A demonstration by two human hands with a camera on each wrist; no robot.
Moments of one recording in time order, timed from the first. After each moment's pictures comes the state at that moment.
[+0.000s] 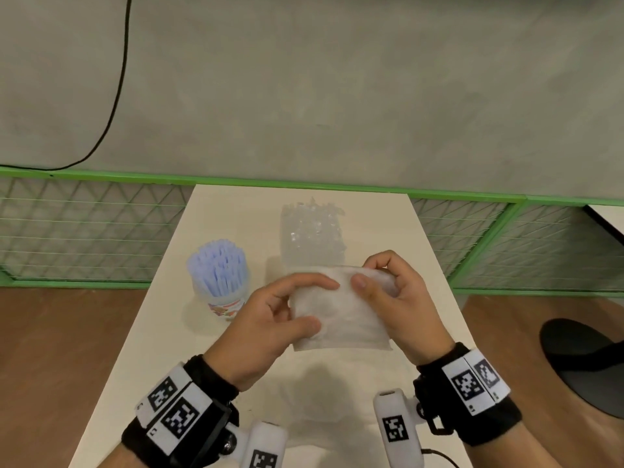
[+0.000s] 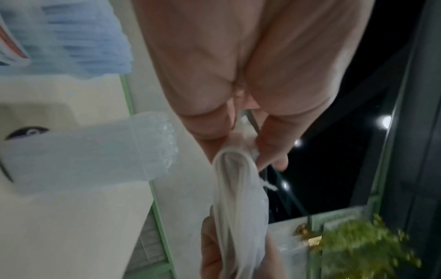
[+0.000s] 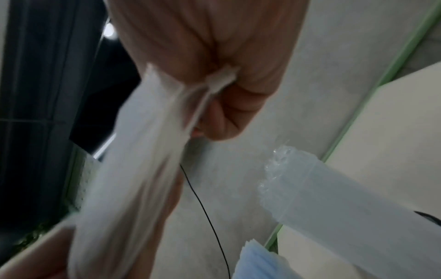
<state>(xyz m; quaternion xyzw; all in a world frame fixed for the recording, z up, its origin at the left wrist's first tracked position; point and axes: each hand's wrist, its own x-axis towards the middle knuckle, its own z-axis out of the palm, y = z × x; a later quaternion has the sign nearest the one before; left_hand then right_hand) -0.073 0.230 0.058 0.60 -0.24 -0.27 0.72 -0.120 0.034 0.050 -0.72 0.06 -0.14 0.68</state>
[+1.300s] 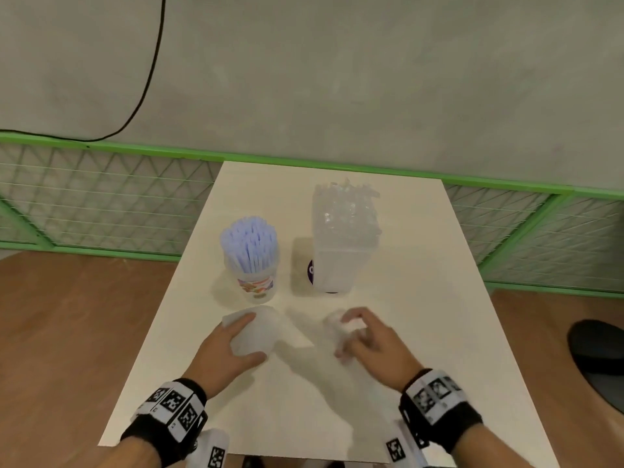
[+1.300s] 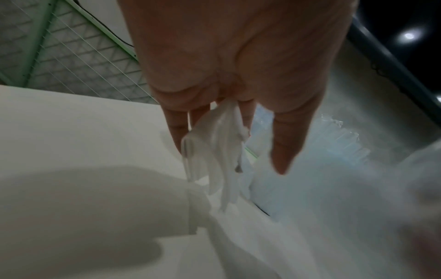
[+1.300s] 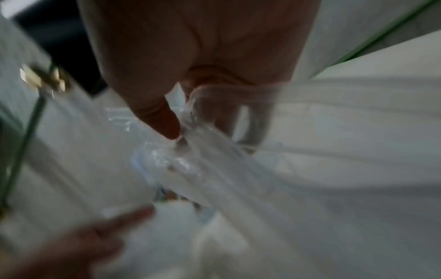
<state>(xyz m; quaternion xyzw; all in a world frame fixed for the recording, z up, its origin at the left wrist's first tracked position) -0.048 0.340 -0.105 0.89 -0.07 -0.23 0.39 -0.126 0.054 -0.082 -0.83 0.05 0.11 0.55</state>
